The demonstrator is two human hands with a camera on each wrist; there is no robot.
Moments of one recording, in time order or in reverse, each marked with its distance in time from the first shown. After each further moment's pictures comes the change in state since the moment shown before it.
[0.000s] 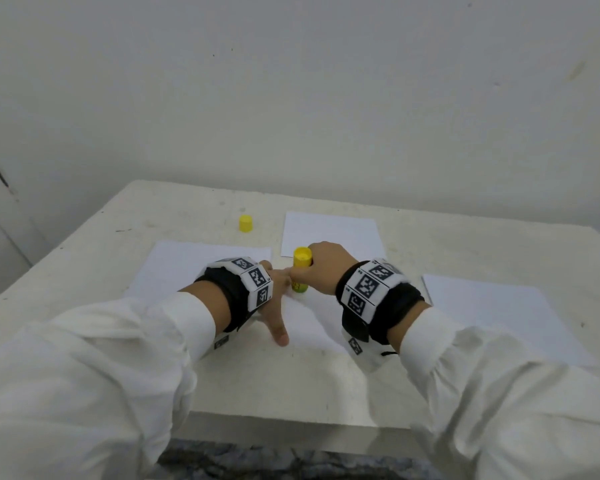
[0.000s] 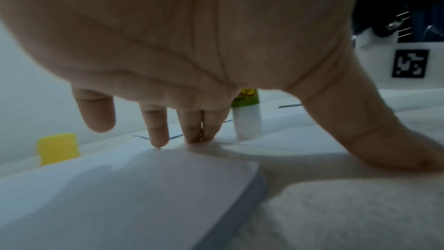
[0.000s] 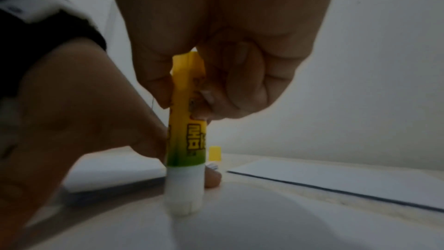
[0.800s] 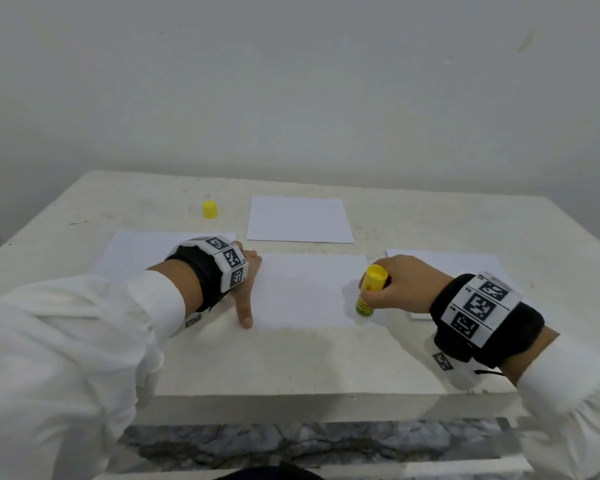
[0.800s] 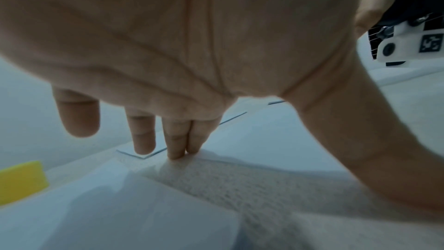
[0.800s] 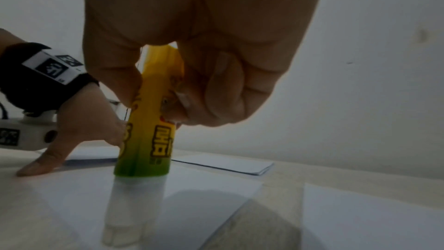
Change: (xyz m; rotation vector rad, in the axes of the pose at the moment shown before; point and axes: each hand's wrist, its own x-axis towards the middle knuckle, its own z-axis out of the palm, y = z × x) left_hand 0.006 0.014 -0.009 0.140 -0.001 0.036; right_hand -0.113 0.110 -0.045 0.005 -0.040 0.097
